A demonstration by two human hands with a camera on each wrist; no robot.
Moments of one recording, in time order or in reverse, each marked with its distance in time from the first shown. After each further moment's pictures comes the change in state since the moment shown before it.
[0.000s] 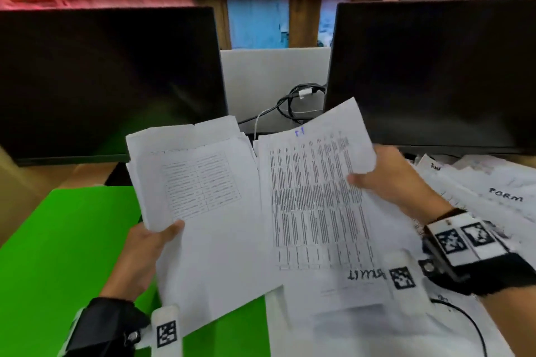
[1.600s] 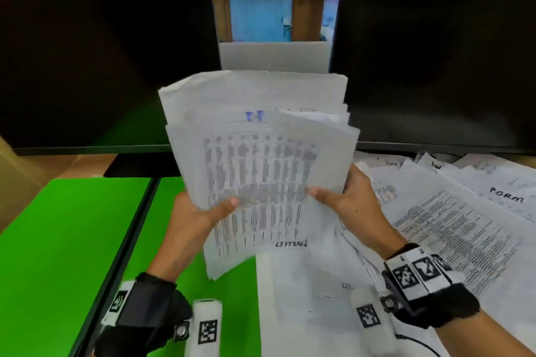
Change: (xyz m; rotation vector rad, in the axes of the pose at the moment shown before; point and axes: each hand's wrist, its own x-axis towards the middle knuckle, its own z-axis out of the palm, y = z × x) left_hand -0.036 0.051 0.080 0.003 -0.165 0.298; right_hand -0.023 0.024 0.056 0.400 -0.051 -0.265
